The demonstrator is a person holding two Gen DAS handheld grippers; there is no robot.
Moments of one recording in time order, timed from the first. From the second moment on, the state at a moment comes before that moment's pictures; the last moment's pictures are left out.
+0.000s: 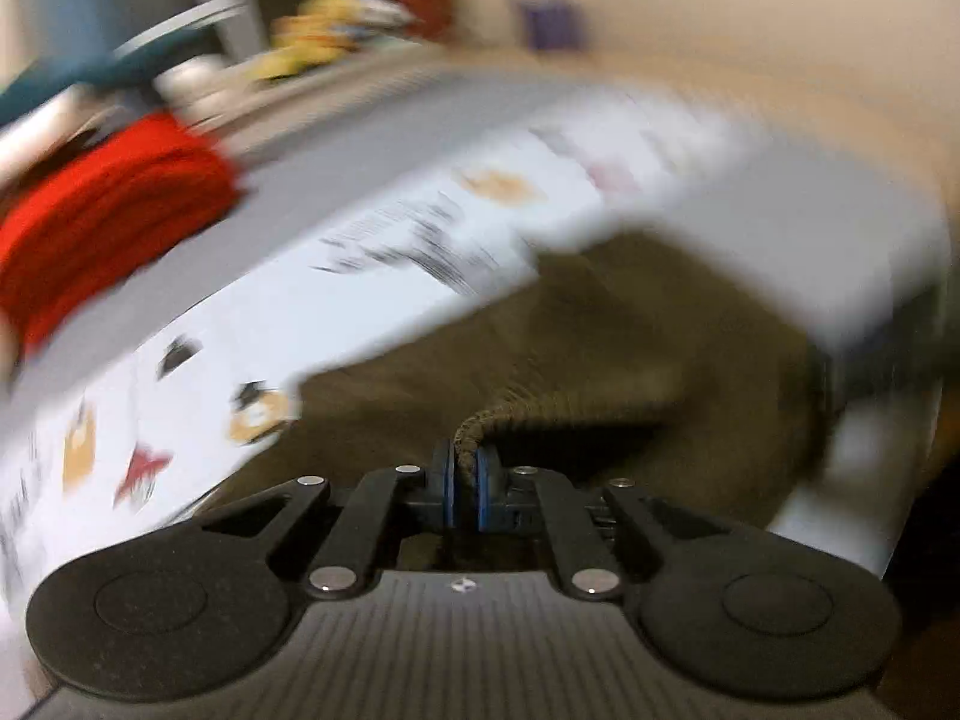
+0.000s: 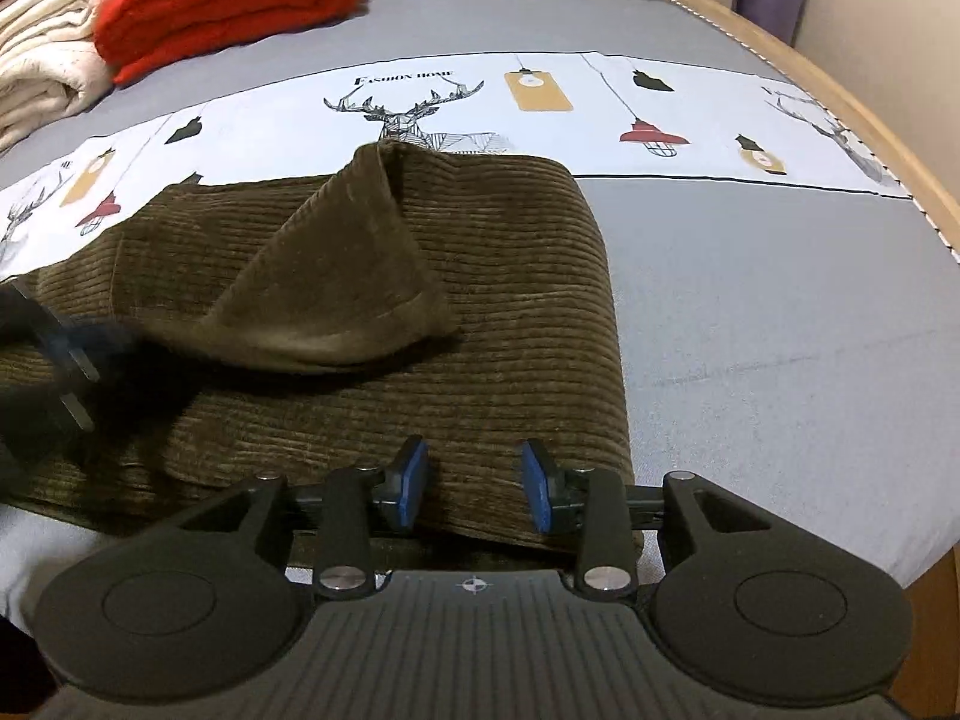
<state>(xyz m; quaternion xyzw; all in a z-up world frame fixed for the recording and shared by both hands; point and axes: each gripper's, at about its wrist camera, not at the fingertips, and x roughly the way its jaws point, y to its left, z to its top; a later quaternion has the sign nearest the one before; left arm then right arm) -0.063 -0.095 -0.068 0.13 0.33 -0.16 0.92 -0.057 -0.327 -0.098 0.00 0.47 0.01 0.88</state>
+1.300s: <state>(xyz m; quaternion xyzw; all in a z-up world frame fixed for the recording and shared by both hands) 0.013 0.039 -0.089 -0.33 0.36 -0.03 0.88 -0.053 -0.323 -0.105 -0.01 0.49 0.01 0.87</state>
